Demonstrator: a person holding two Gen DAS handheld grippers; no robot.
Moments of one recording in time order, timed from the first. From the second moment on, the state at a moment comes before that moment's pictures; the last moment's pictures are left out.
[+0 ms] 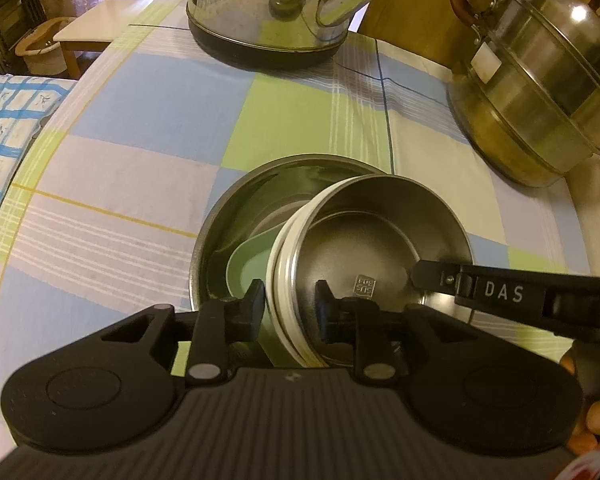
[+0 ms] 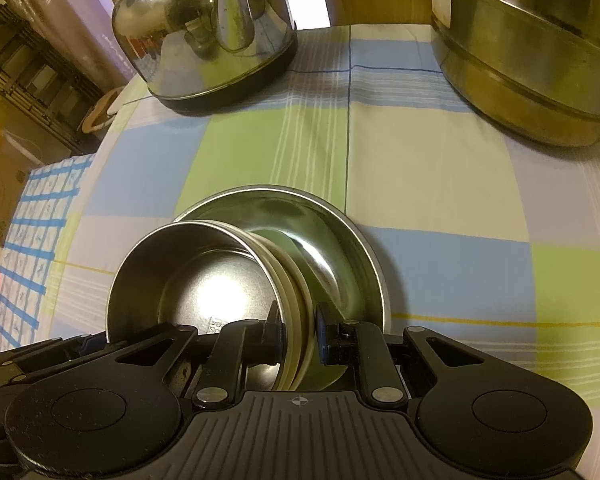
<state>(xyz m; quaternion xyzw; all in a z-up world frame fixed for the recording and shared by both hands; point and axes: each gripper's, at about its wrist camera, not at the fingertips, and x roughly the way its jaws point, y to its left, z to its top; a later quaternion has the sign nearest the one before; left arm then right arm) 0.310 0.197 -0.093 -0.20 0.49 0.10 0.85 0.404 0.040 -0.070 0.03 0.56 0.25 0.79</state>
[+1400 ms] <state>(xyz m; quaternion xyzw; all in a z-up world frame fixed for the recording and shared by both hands) 0.217 0.183 -0.009 -0.12 0.39 0.08 0.91 0.299 -0.032 0.003 0.08 0.43 0.29 0.85</state>
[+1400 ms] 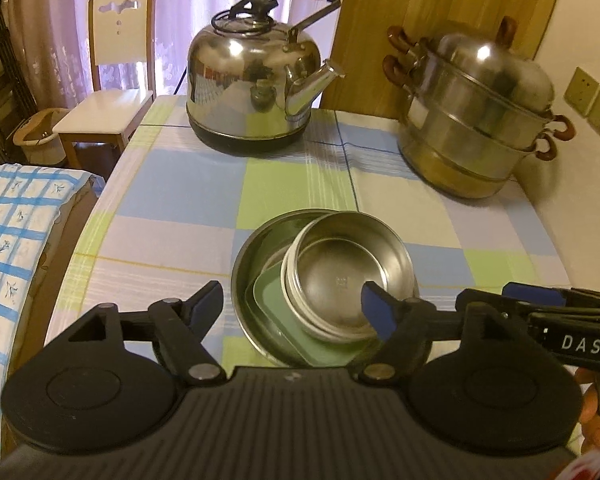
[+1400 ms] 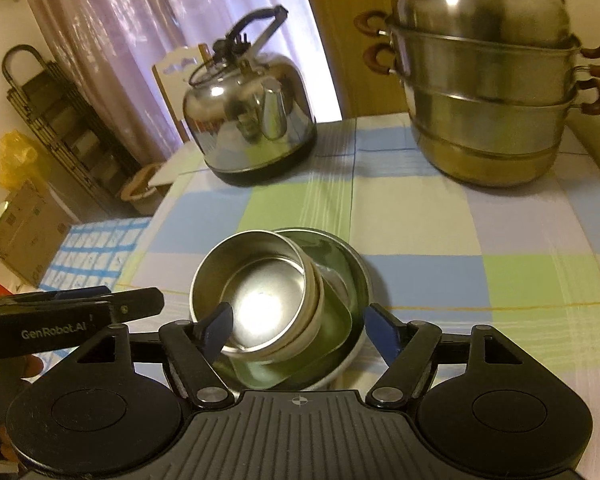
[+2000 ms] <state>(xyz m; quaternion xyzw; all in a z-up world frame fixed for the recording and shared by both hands) 0.108 0.108 -0.001 -0.12 0.40 0.04 0.91 0.212 -0.110 0.014 0.11 0.43 0.27 0.85</state>
